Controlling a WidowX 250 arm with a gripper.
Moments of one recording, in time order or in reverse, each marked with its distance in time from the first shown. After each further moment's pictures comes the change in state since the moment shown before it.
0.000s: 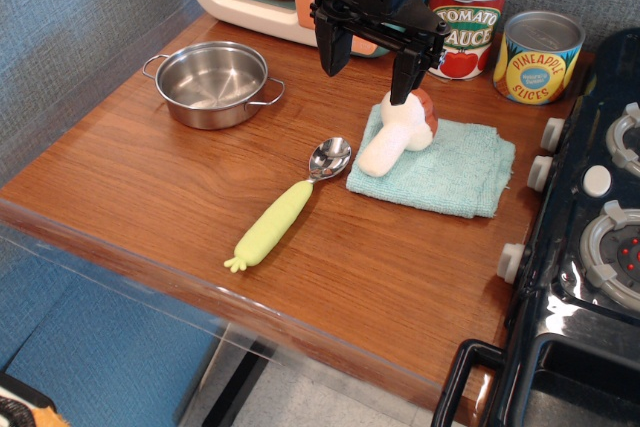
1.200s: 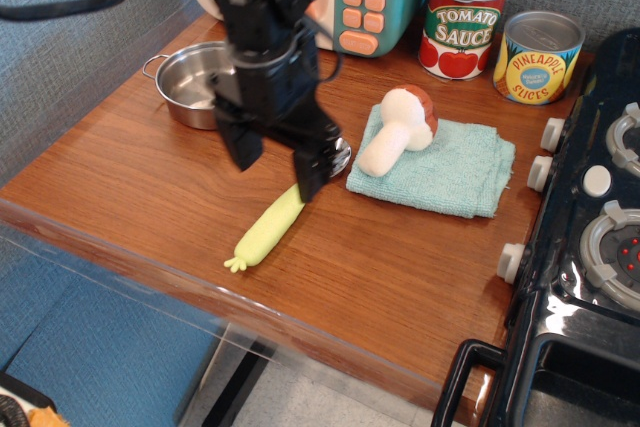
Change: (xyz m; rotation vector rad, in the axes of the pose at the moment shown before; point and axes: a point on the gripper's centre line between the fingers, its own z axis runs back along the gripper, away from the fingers) arm -0.103 0.023 -0.020 -0.069 -0.007 -0.001
